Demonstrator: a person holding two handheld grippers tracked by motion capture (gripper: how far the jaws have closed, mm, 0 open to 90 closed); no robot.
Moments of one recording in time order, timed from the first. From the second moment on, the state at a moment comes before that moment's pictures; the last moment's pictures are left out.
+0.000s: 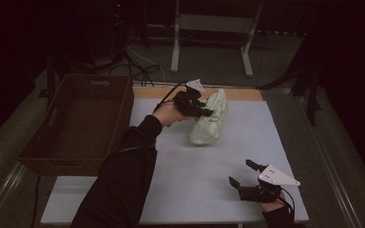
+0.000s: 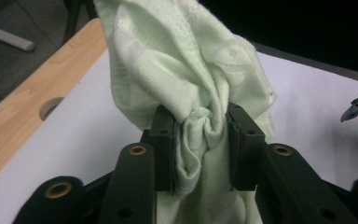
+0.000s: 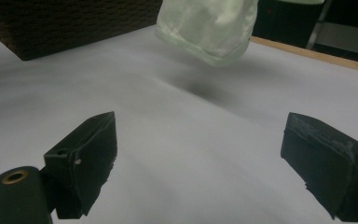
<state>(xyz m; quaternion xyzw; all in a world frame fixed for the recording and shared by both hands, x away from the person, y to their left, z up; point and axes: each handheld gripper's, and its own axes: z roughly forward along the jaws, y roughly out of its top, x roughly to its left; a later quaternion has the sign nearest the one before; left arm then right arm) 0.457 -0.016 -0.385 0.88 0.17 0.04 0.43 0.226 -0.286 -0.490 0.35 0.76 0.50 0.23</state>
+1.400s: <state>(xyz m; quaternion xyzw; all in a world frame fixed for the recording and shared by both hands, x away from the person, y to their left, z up) 0.429 0.028 -0.366 0.87 0.22 0.09 0.44 0.225 -0.285 -0.488 0.35 0.76 0.50 0.23</state>
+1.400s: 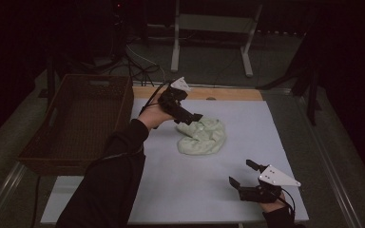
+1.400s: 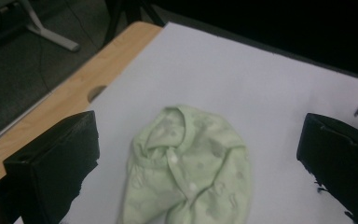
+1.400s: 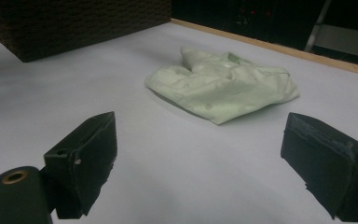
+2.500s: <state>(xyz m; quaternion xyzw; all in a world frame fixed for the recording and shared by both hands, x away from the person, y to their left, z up) 0.368 0.047 -0.409 0.88 0.18 0.03 0.44 0.225 -0.281 -0.490 0.34 0.76 0.50 0.23</state>
